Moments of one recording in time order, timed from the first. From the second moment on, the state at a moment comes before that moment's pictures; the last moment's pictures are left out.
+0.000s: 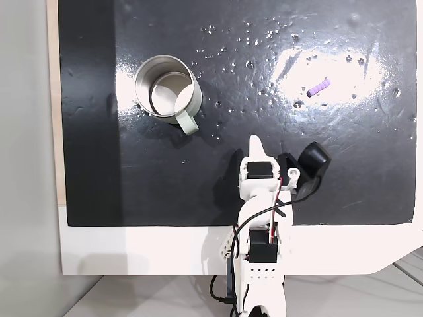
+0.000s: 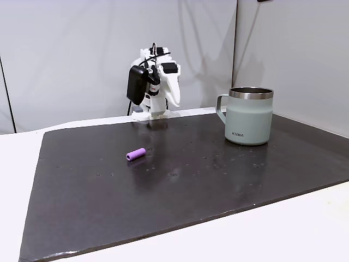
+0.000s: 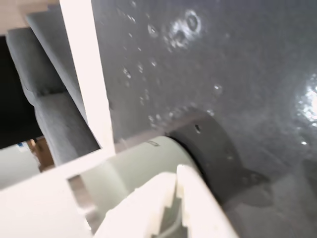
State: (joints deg) arm 1.0 183.3 168.0 48.3 -0.4
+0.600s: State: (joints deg) arm 19.4 126.7 134.8 41.3 6.2
